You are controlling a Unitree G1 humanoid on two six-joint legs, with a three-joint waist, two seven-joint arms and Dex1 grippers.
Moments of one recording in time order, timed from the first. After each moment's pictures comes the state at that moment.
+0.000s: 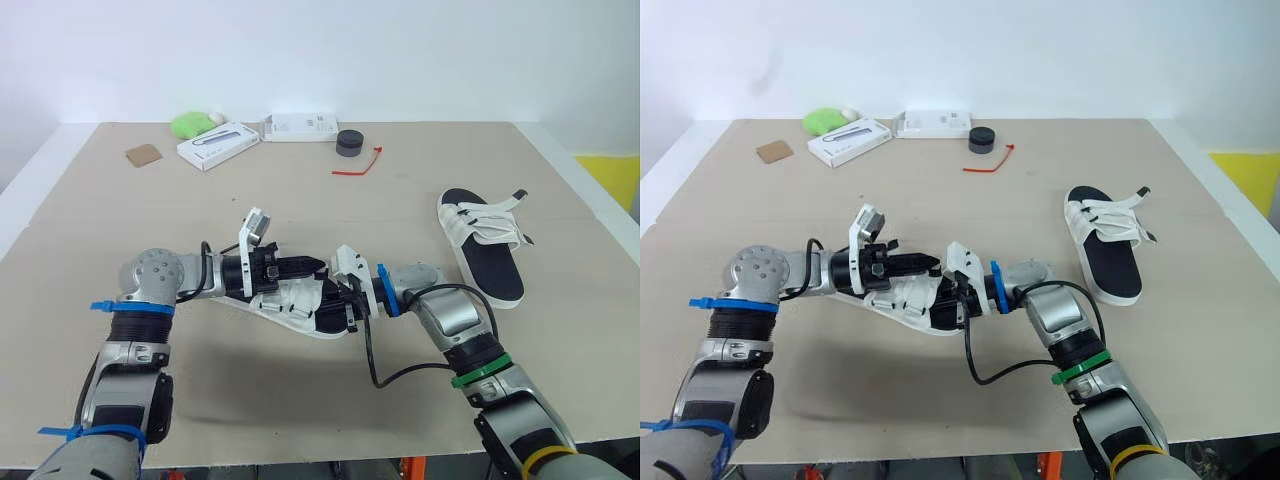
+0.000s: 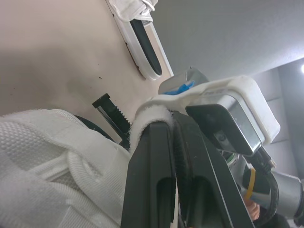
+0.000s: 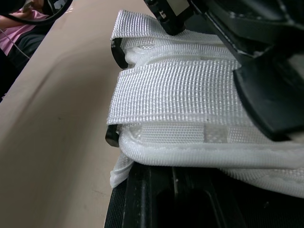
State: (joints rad) left arm -0.75 0.34 0.11 0.32 -1.02 1.35 -0.67; right arm -0.63 -0.37 0.33 0.20 0.23 0.40 1.26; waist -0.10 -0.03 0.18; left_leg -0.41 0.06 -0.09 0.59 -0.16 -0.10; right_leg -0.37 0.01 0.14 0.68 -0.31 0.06
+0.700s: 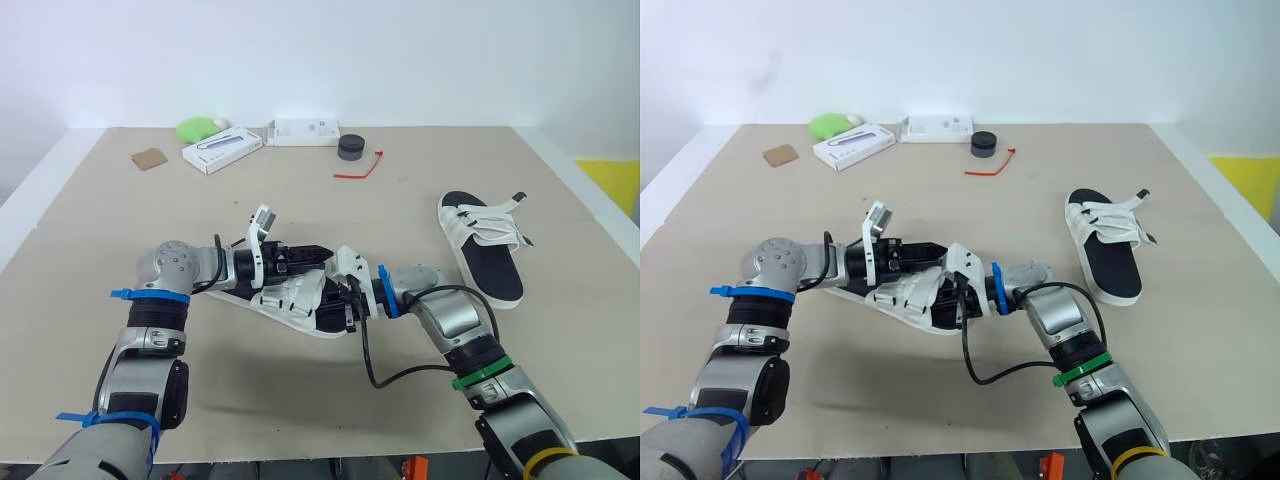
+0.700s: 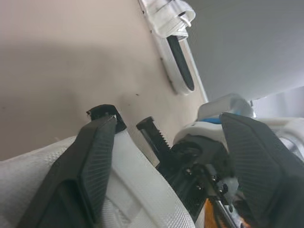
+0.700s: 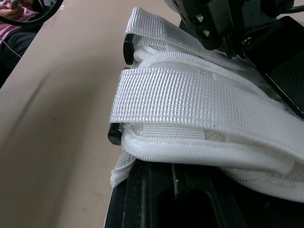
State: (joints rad) left arm -0.83 0.29 0.11 0.45 -0.86 1.29 -0.62; right arm -0.63 -0.37 0.34 0.21 0.22 0.41 1.23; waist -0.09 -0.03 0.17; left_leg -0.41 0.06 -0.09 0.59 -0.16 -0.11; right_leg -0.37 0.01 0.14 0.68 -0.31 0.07
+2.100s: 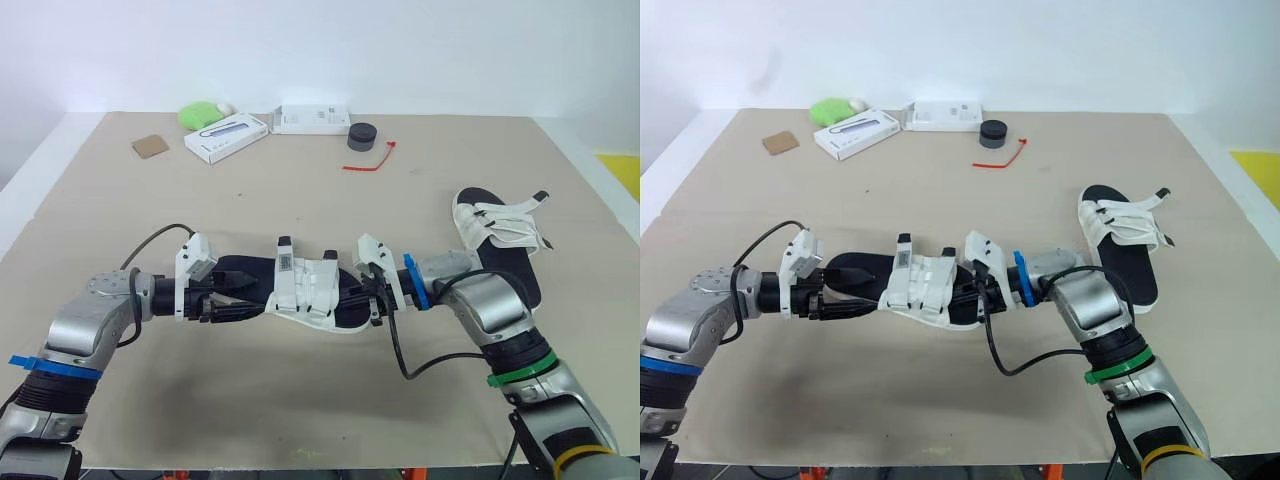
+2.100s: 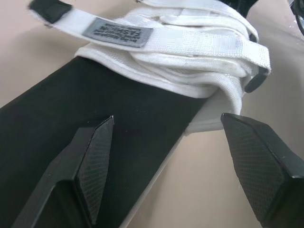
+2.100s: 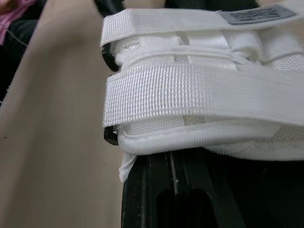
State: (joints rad) left arm -0.38 0.71 -0.05 -0.03 -0.53 0.54 -1.17; right arm -0.69 -0.56 0.29 -0.05 0.31 0.72 1.19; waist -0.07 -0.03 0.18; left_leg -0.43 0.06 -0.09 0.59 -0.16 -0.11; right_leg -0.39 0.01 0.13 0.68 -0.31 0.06
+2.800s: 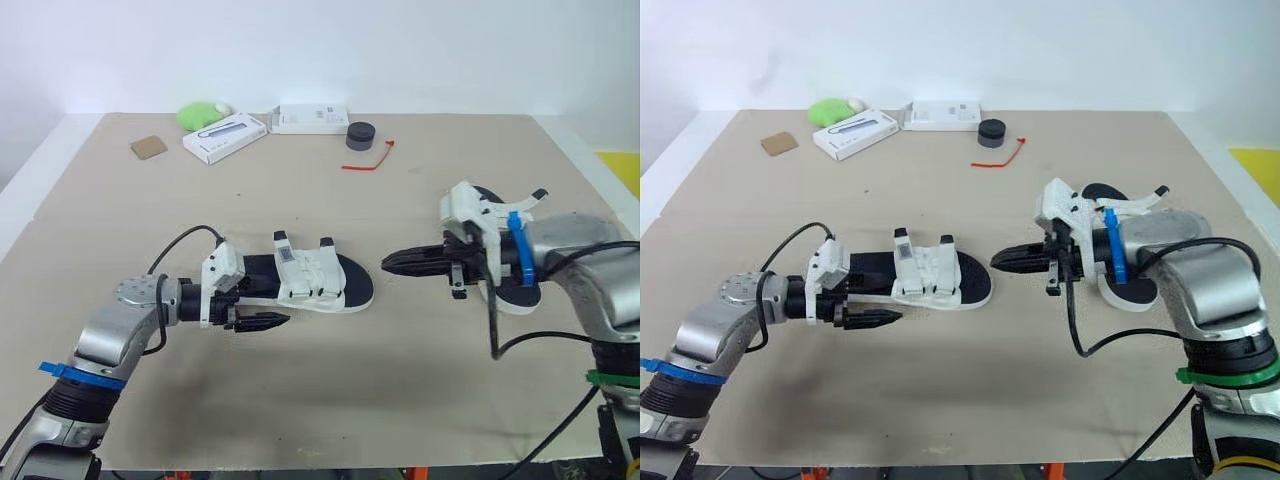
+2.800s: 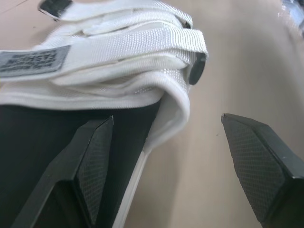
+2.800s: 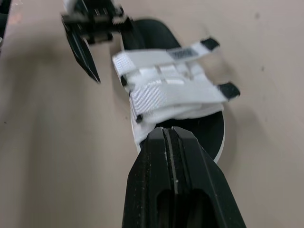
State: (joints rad) left arm -0.38 0.63 -0.15 -0.08 -0.40 0.38 -1.15; right arm -0.59 -0.89 -0.03 -0.34 0.53 0.83 1.19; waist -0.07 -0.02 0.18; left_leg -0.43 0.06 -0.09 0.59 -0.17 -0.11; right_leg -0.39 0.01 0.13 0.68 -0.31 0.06
